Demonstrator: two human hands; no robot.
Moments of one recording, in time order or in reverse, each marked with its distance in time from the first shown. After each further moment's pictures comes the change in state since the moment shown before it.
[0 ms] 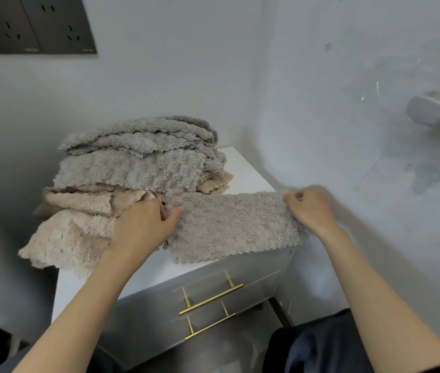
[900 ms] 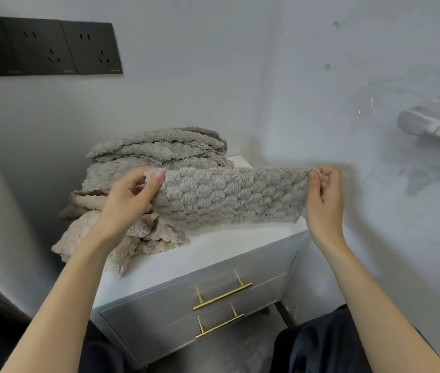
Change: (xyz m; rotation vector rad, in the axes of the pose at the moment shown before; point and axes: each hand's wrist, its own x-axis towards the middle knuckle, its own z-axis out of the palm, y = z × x) left_hand -0.003 -0.029 -0.058 -0.929 0.134 0.095; right_hand -0.058 -0.049 -0.017 0.653 0.484 -0.341
